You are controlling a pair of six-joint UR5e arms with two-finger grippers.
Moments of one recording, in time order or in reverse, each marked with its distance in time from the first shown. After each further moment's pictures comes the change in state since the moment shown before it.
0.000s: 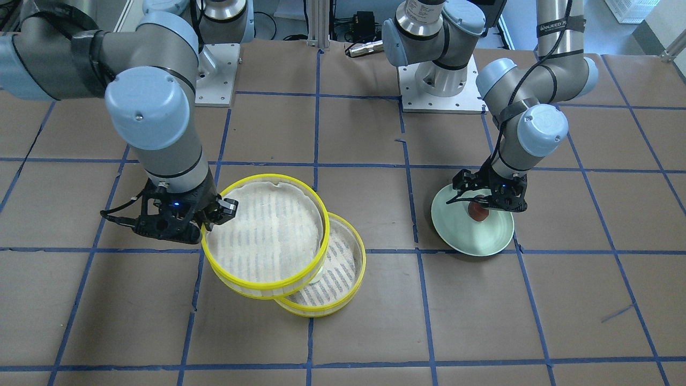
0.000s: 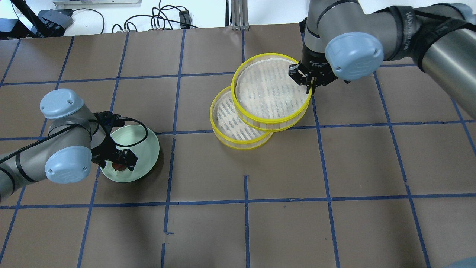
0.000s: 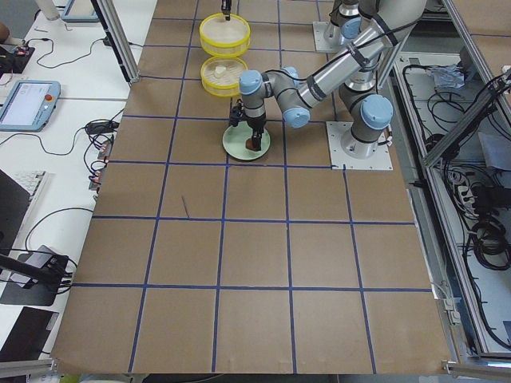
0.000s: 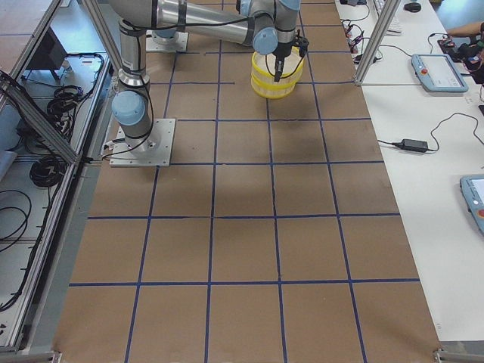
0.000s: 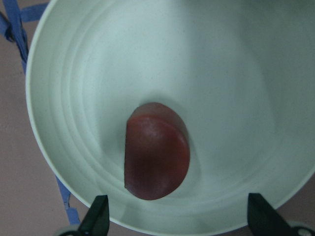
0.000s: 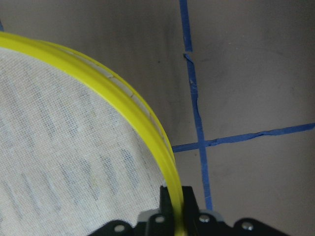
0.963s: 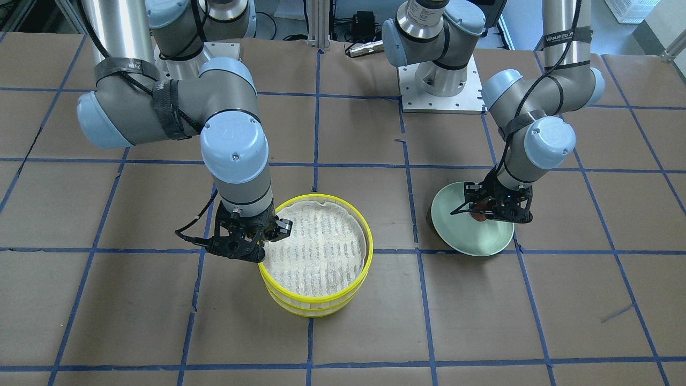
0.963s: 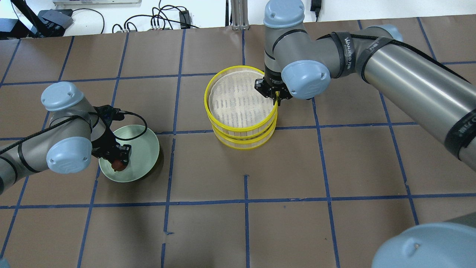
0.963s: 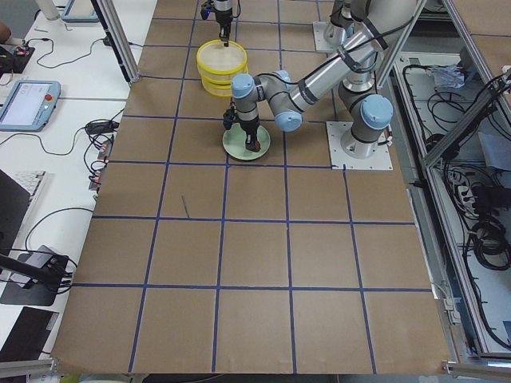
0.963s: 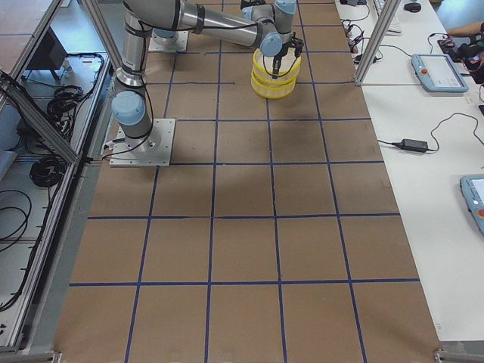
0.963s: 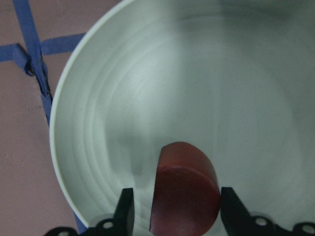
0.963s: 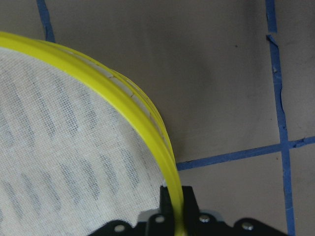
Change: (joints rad) left arm -0.001 -0.040 0.040 -0.001 -0.008 -0.003; right arm 0.098 0.106 0.002 -0.103 0.018 0.114
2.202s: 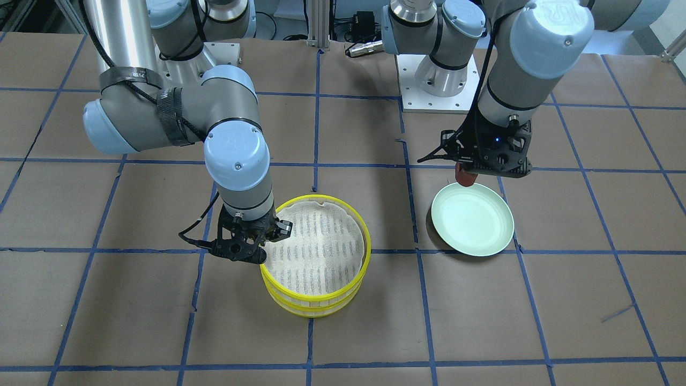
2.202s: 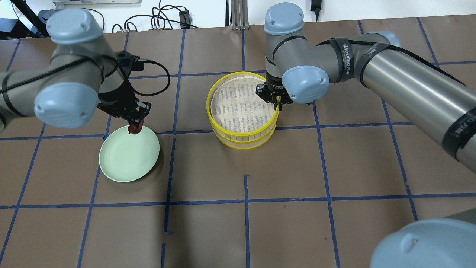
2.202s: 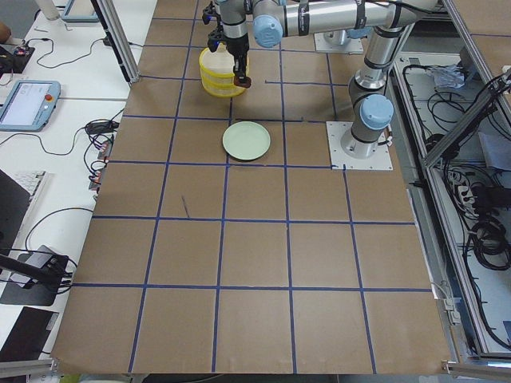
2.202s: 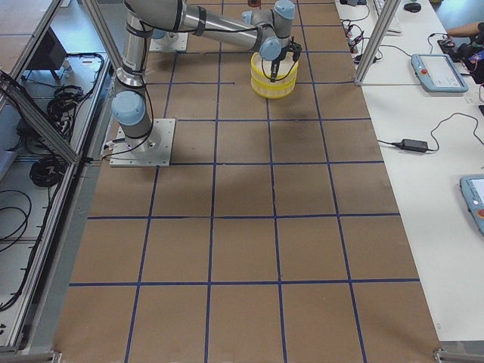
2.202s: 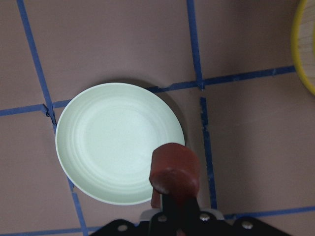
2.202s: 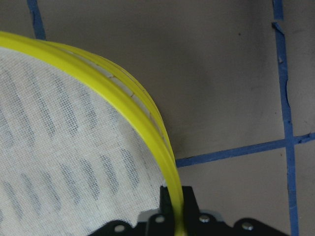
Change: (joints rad) left arm -0.289 0.144 0.525 -0.685 0.000 -0.250; right arm 0.000 0.012 0.021 -0.011 0.006 0.008
